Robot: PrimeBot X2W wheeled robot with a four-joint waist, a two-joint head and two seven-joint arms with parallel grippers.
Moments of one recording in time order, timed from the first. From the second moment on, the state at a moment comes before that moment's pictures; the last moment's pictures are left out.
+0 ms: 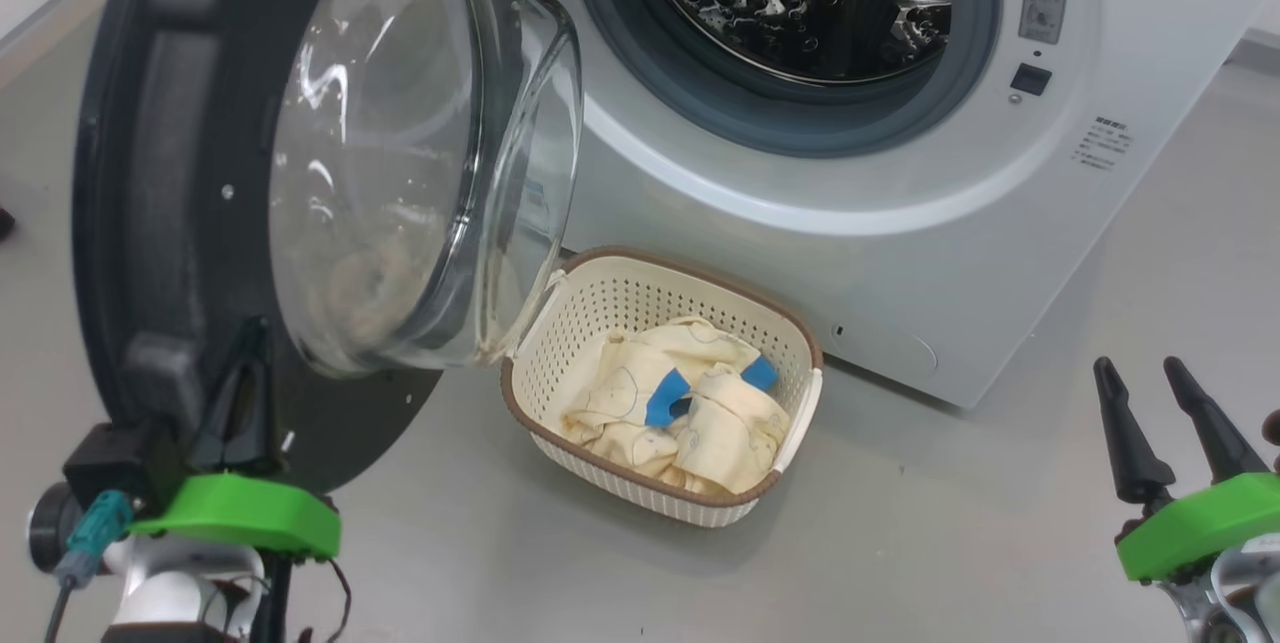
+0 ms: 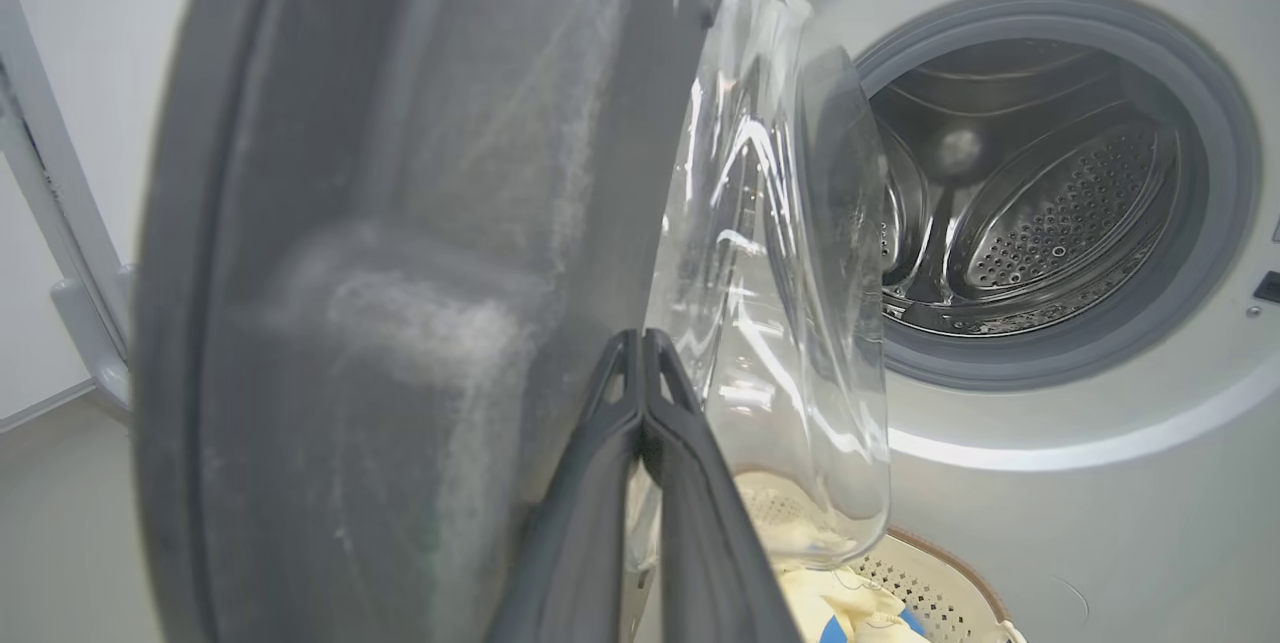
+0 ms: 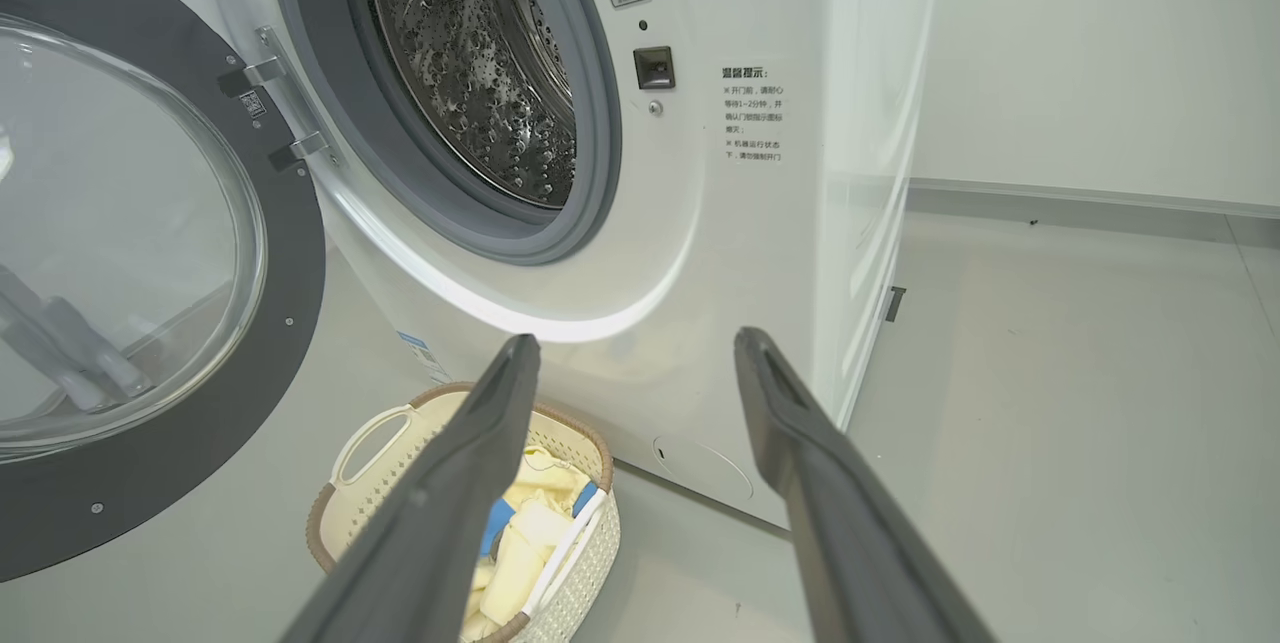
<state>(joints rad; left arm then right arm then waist) -0.17 0.27 -0.21 0.10 -0.40 0.13 -0.16 -0.03 -0.38 0.17 0.25 0.60 0.12 -0.25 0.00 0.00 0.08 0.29</state>
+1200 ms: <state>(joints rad) -0.46 0.33 0.03 0.57 -0.36 0.15 -0.25 -0.07 -0.43 0.18 0.23 0.61 0.12 -0.25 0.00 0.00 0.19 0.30</state>
